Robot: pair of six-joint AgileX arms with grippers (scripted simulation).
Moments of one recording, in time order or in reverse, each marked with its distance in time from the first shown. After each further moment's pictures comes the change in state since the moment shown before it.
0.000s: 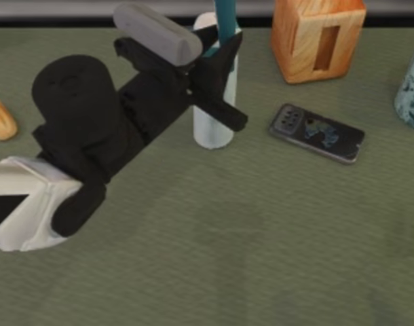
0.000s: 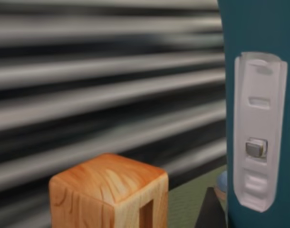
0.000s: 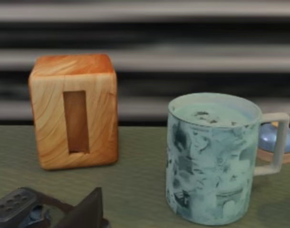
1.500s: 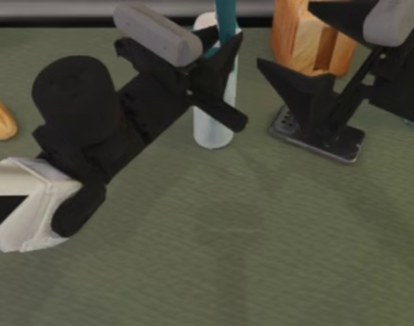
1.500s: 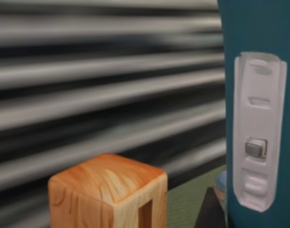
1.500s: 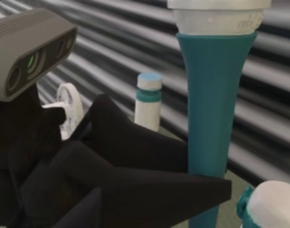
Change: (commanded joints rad) left arm 0.000 0.000 0.000 0.000 0.000 0.000; right arm 0.456 1.239 0.757 0.449 -0.460 -0.063
